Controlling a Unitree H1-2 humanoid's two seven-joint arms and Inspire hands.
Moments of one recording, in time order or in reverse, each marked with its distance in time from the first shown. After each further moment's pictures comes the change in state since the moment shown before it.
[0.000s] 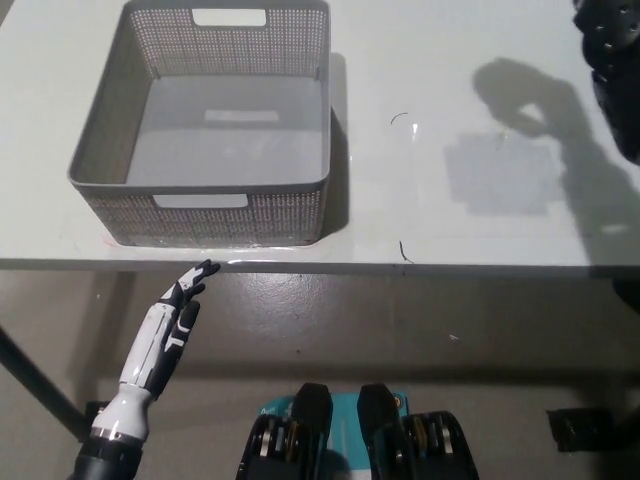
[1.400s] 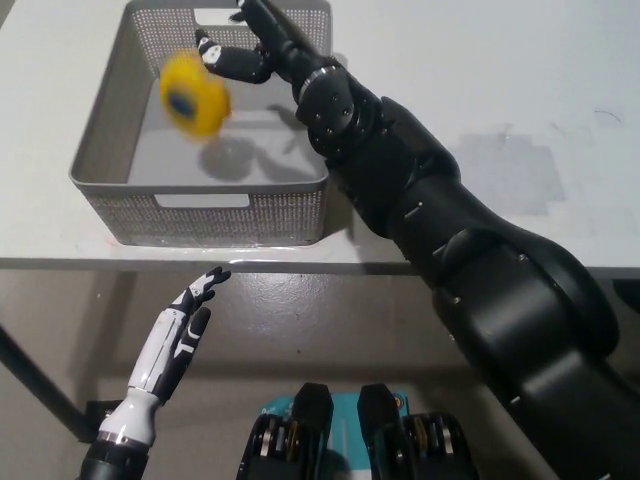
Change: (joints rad) left_arm 0.004 0.004 -0.029 0.002 0.002 0.000 -0.004; right_arm -0.078 0.439 0.008 0.184 0.035 0.095 -0.004
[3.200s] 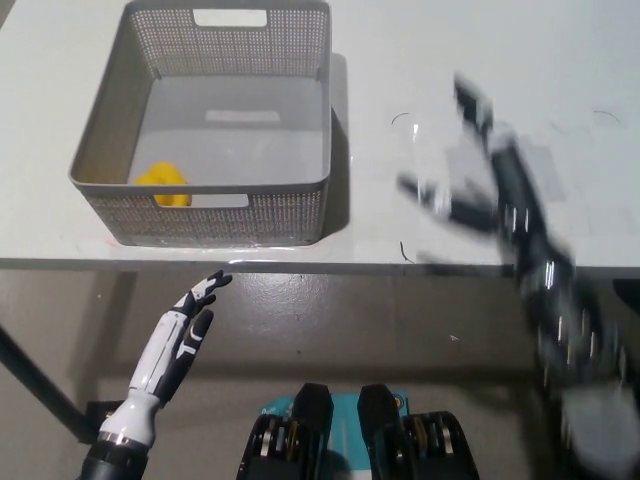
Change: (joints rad) left_arm 0.000 0.004 -0.003 0.022 0.008 0.003 -0.004; right_arm 1.037 -0.215 -0.140 -1.266 0.183 -0.011 0.094
